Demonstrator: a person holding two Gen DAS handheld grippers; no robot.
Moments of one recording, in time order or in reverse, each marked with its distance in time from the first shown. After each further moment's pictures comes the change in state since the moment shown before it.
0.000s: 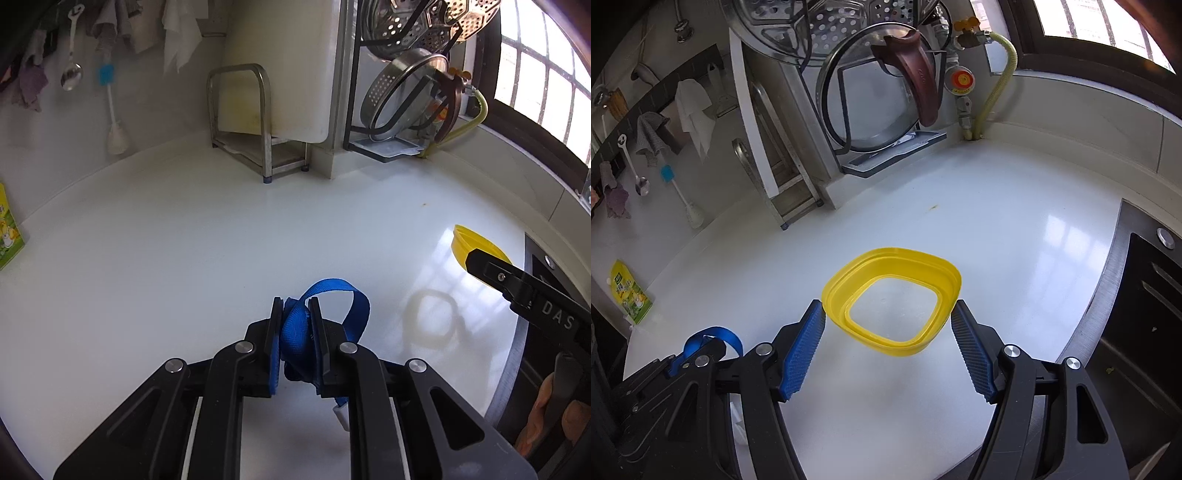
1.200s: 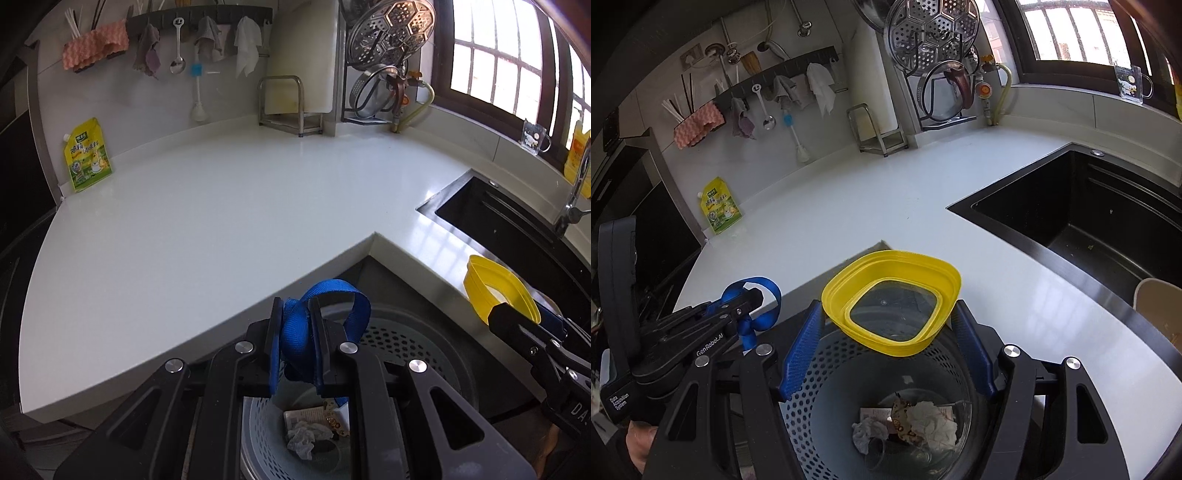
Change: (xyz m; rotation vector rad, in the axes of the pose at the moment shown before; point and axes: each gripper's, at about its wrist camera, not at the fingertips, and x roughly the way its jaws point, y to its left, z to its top) left arm -0.210 0.041 -0.216 0.011 -0.027 0.025; right arm -0.241 0.070 -0.257 -0.079 -0.042 0.122
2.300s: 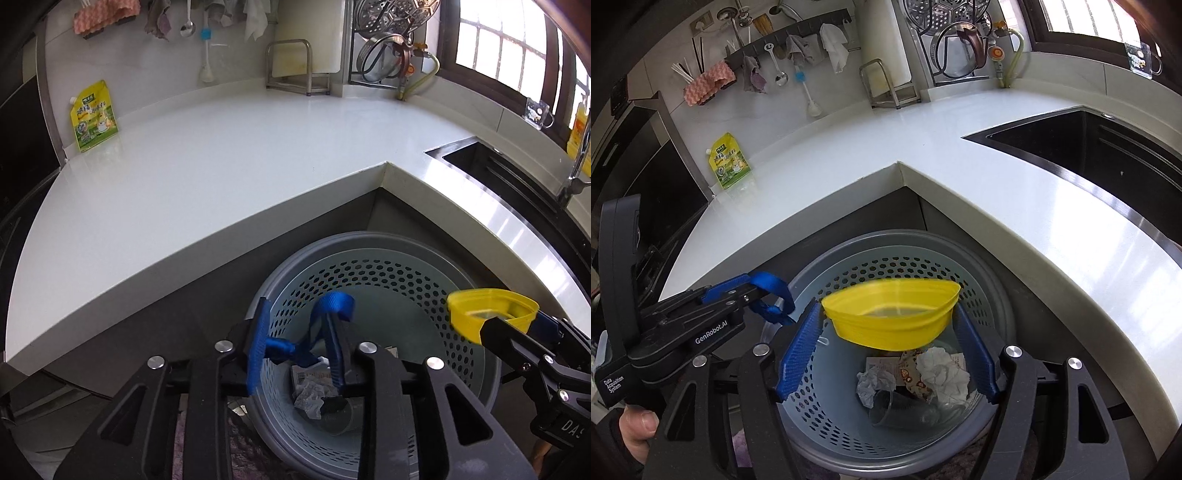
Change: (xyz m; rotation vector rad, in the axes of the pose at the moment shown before) left arm 0.004 0.014 -0.055 -0.020 0.096 0.006; right arm 0.009 0.008 -0.058 -0.019 0.122 0.025
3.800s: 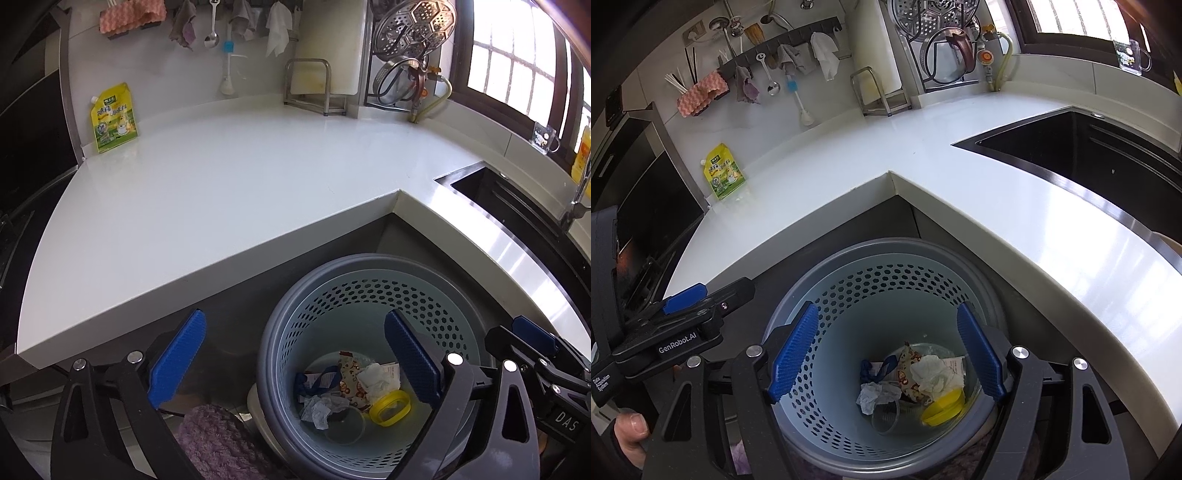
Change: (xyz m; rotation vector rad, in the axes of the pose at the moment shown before) left arm -0.022 0.011 0.005 -0.061 -0.063 0.028; right arm -0.006 -0.001 0.004 0.027 -0.022 -0.019
